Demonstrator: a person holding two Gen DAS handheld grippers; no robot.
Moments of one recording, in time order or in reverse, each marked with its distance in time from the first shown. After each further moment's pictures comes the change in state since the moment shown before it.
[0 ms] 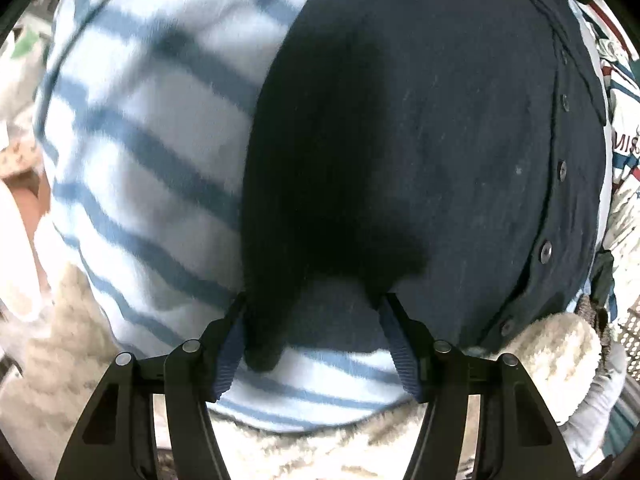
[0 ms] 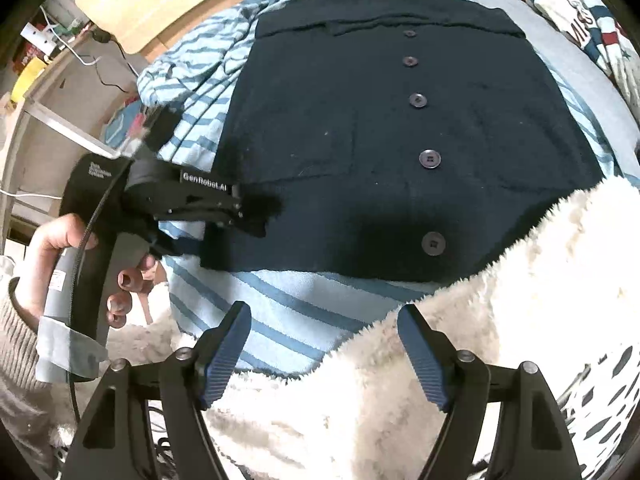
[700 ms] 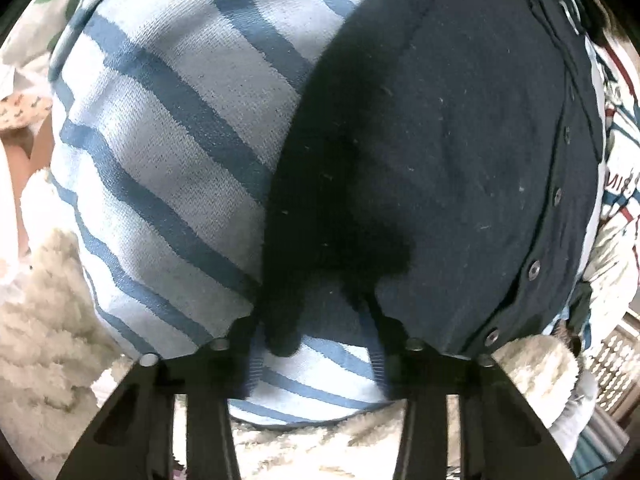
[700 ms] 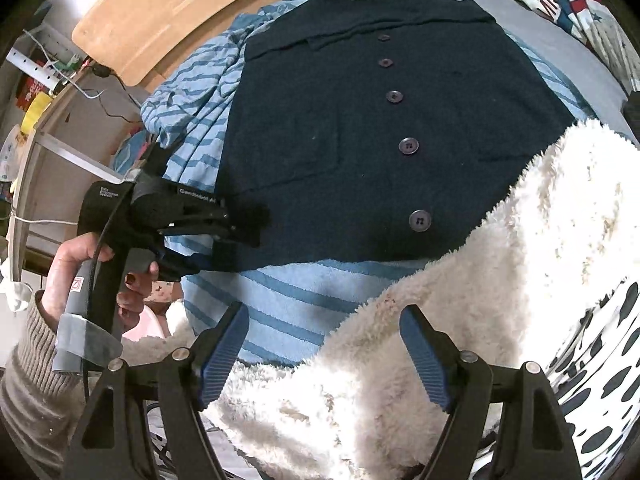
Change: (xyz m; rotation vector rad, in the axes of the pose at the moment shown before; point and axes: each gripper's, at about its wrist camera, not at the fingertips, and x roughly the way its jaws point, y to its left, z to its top) left arm -0.007 0.019 -0.002 -0.140 -0.032 -0.110; right arm -0.012 -0.018 -0.024 0.098 -0.065 0.057
